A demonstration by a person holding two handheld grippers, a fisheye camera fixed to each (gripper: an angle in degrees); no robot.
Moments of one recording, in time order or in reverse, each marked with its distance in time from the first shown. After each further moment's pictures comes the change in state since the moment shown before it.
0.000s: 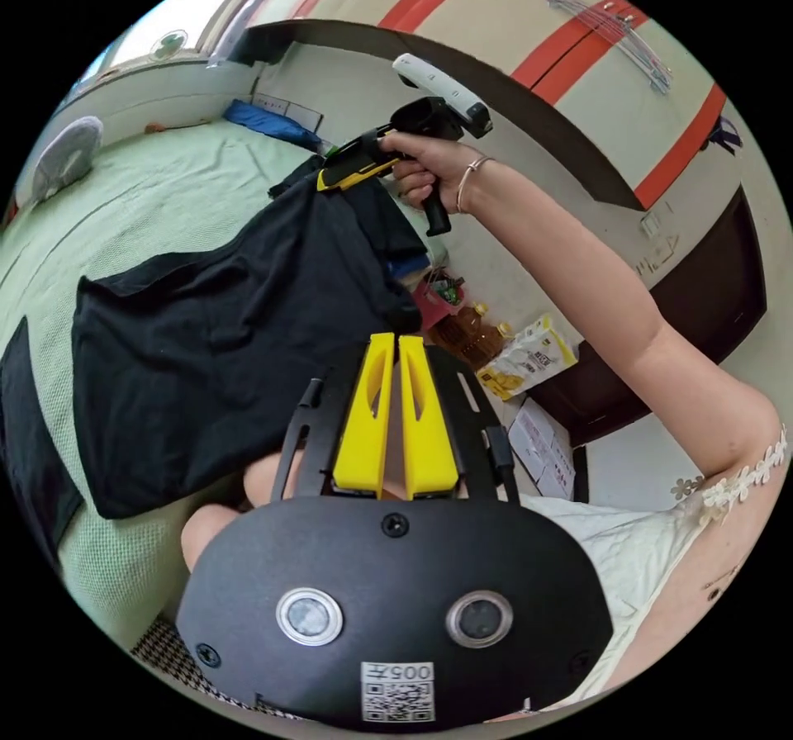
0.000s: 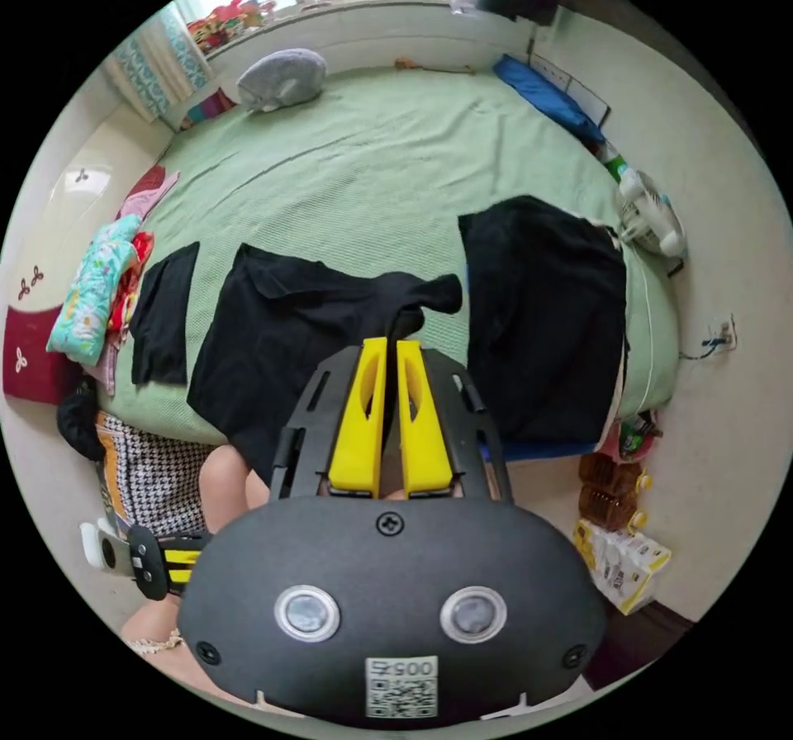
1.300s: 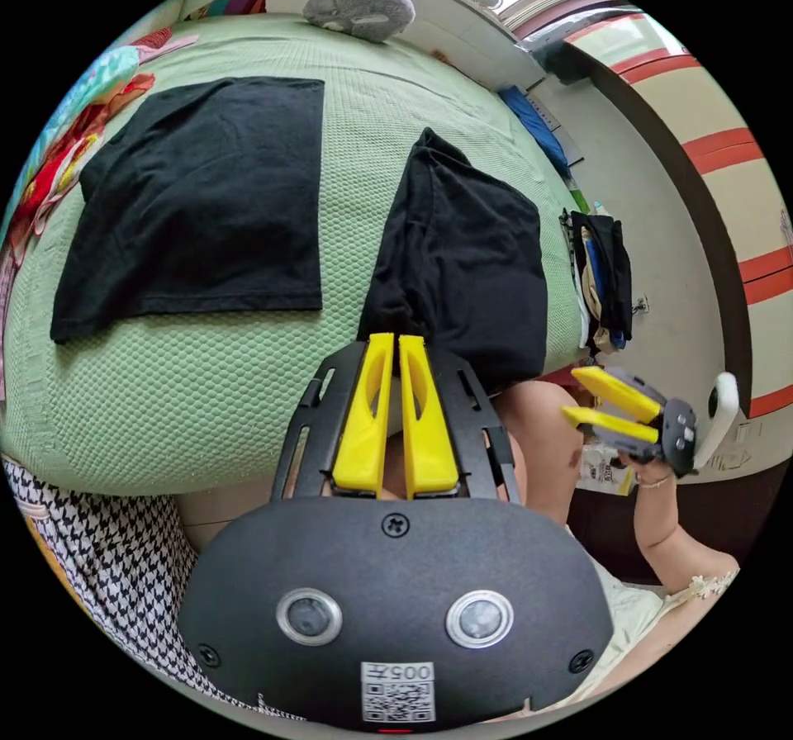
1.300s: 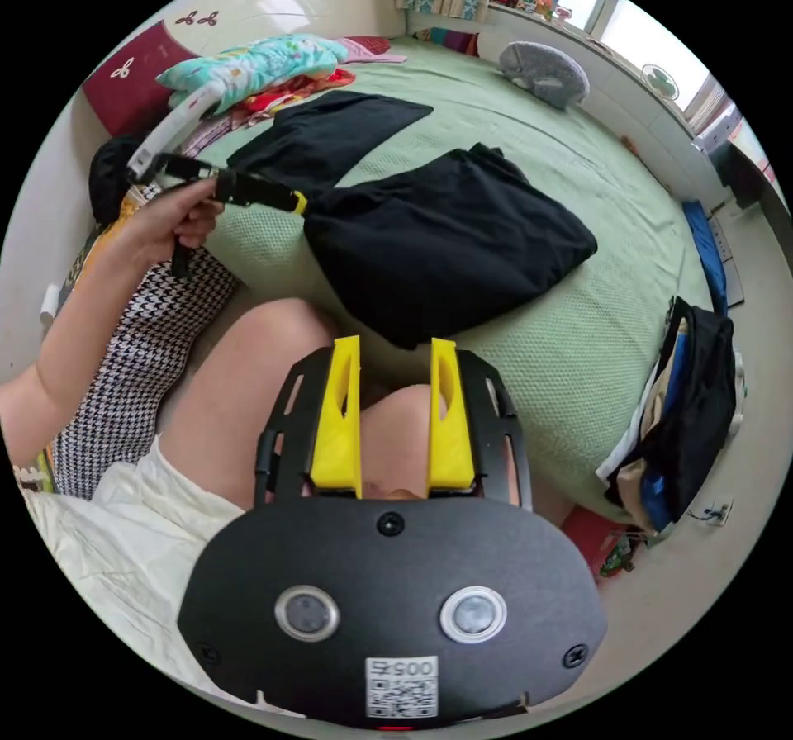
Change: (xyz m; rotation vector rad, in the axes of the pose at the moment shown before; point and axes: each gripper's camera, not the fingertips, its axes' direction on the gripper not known) left arm -0.272 0.120 -0.155 -0.033 -0.302 -0.647; right arm -0.316 0.269 0.122 0.015 -0.042 -0.611
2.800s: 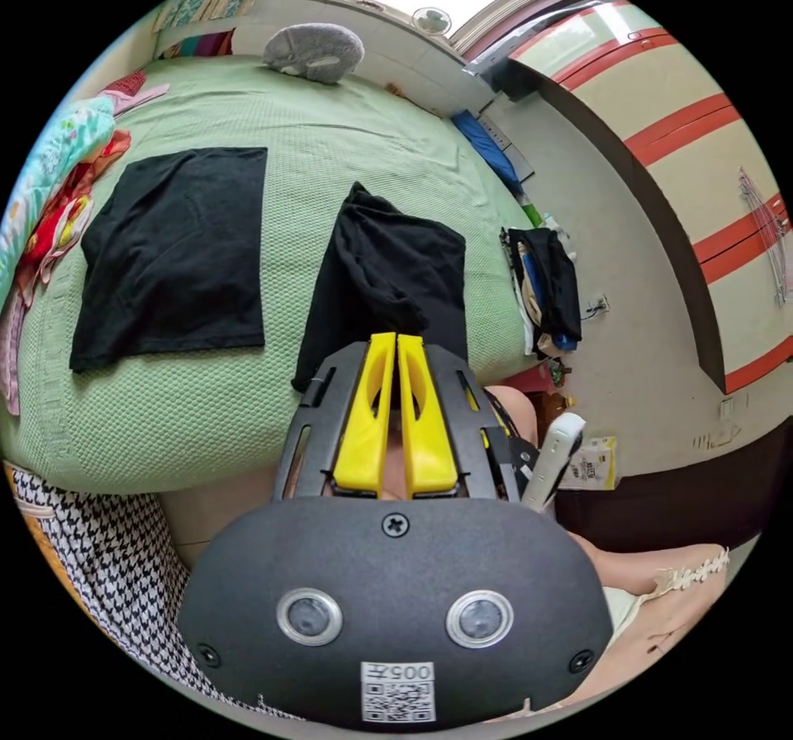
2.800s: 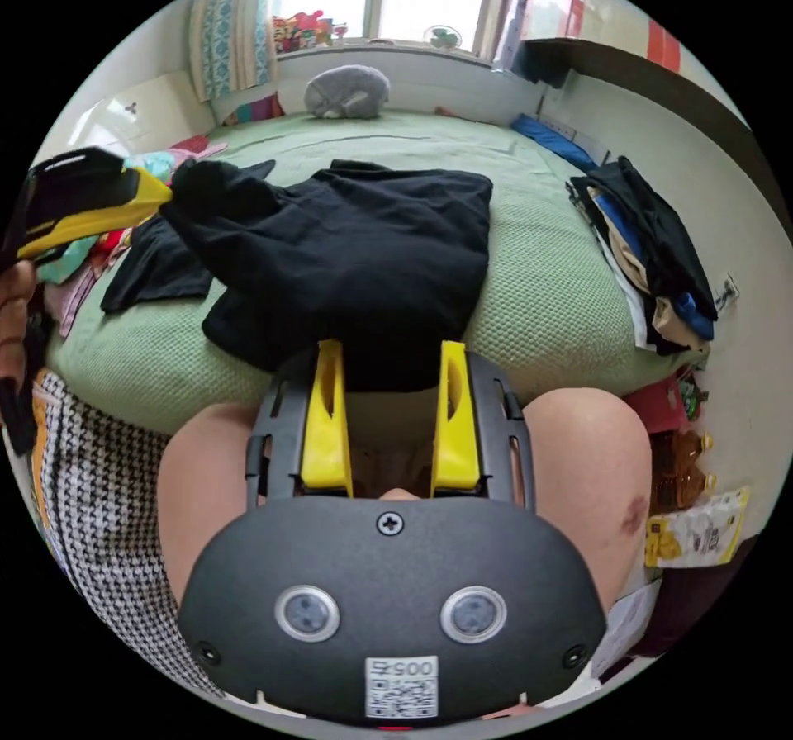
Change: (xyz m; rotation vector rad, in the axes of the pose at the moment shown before) left arm 0.043 0.040 -0.081 0.093 0.091 0.081; right arm -0.093 0.081 0.125 0.233 0.235 0.619
